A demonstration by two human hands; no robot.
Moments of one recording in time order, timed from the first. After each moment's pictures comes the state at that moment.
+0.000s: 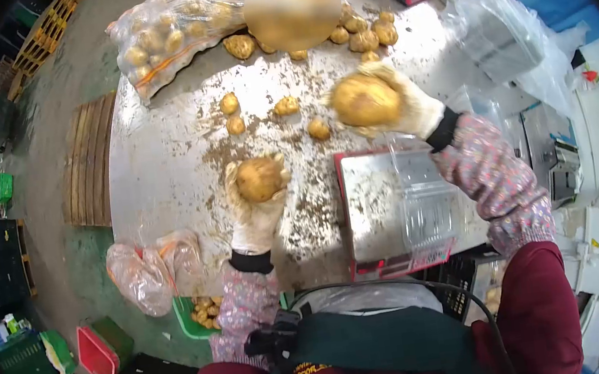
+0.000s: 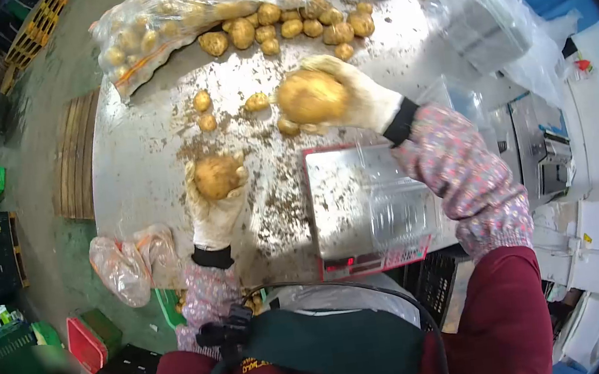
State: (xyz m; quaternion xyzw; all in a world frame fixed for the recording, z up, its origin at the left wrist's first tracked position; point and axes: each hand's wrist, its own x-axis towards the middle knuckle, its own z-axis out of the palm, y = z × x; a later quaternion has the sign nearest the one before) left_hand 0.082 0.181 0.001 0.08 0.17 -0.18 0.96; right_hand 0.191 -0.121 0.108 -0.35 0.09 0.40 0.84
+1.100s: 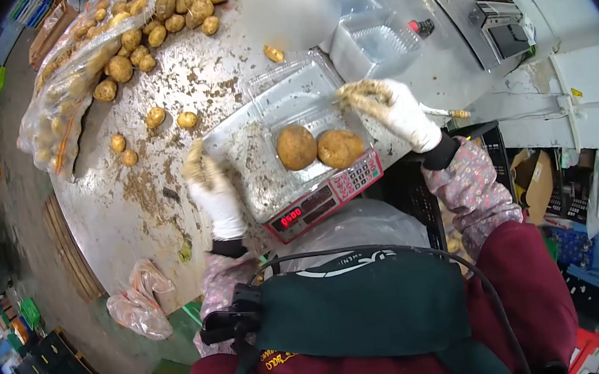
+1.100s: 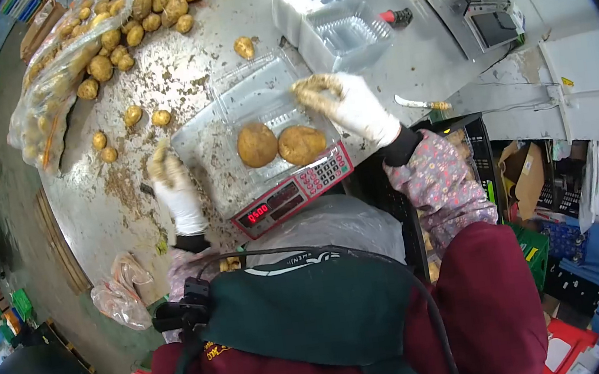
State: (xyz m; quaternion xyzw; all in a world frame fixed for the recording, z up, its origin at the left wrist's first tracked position) left_hand 0.026 0.021 0.000 0.79 -0.07 0.11 0.60; right_hand -0.067 -0.296 0.083 -0.78 0.11 0.00 0.61
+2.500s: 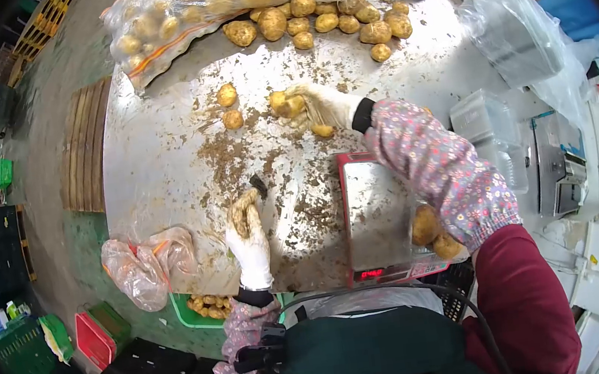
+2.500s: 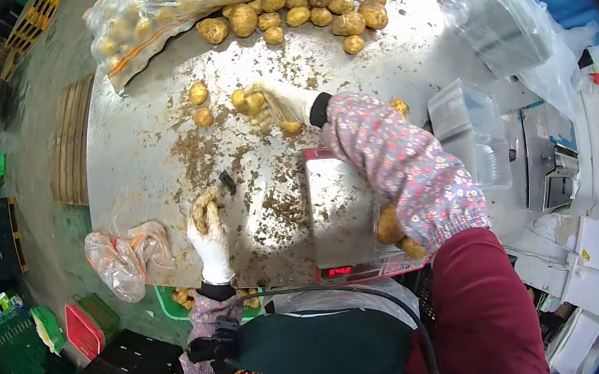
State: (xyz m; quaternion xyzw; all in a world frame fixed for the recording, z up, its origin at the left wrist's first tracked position) left_hand 0.032 0.183 -0.031 0.77 0.17 0.09 0.60; right_hand 0.276 -0.035 -0.049 -0.58 -0.01 0.42 0.70
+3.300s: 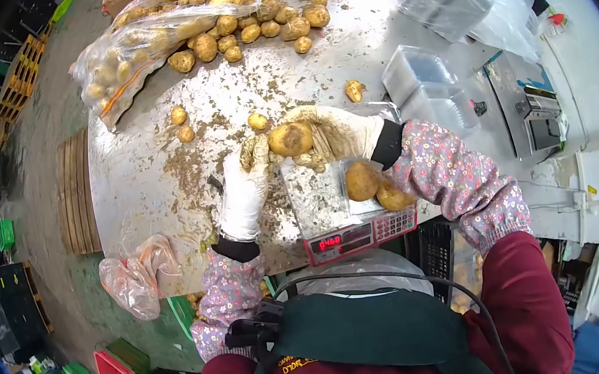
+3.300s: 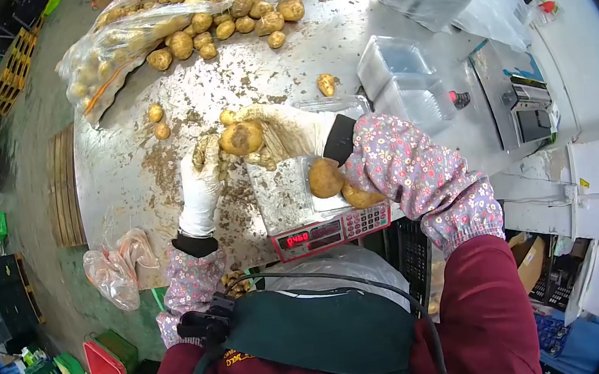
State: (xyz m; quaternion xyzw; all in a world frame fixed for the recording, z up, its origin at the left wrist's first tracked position) left_hand 0.061 0.068 0.057 0.71 -0.04 -0.03 0.70; right_hand 0.093 -0.145 0.094 -0.36 0.06 0.46 0.81
